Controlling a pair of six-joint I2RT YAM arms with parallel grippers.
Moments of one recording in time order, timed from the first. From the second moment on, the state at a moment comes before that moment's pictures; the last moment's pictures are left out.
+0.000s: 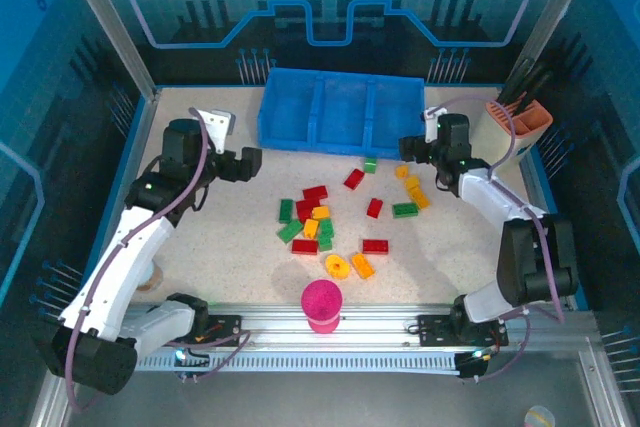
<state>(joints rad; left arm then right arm) -0.22 1.06 1.10 -0.61 0.03 -0.06 0.13 1.51 0.97 -0.10 0.02 -0.01</state>
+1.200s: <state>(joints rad) -0.22 1.14 1.10 -0.60 0.05 -0.04 0.18 1.88 1.21 -0.60 0.06 0.01</state>
